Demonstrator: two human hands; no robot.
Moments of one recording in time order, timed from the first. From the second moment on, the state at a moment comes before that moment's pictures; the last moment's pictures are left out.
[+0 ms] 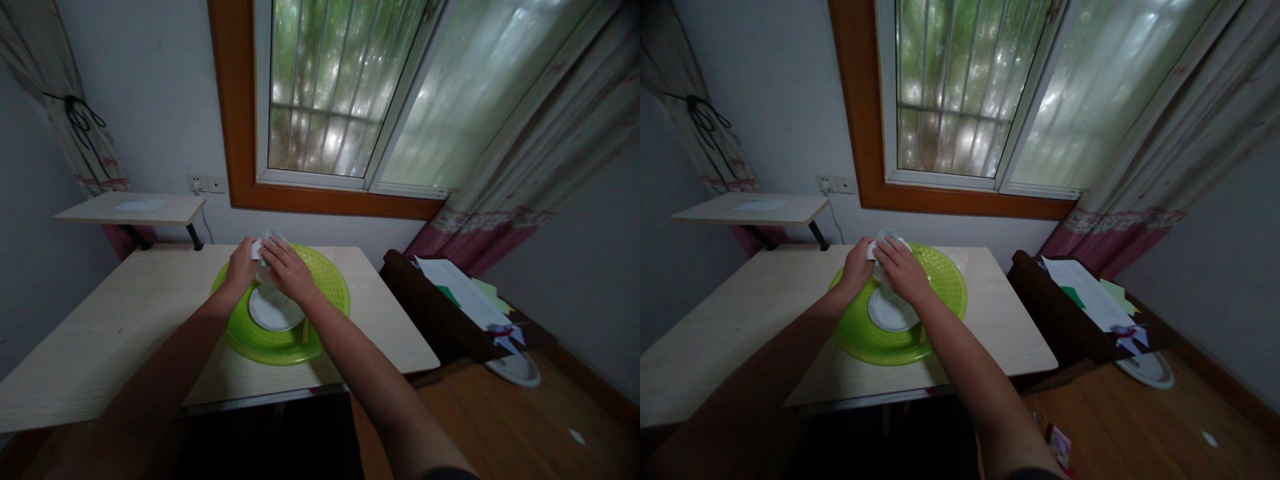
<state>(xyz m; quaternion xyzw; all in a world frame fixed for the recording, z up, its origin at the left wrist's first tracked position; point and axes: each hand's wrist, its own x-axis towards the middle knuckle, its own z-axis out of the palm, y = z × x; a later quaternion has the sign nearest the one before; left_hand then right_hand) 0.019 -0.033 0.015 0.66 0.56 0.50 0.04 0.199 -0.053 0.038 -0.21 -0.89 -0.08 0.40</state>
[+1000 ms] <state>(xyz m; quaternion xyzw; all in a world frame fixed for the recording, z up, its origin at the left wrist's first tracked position) 0.023 -0.037 0.019 0.66 0.53 0.50 0.17 0.219 -0.016 0.013 -0.45 -0.70 0.22 0.50</state>
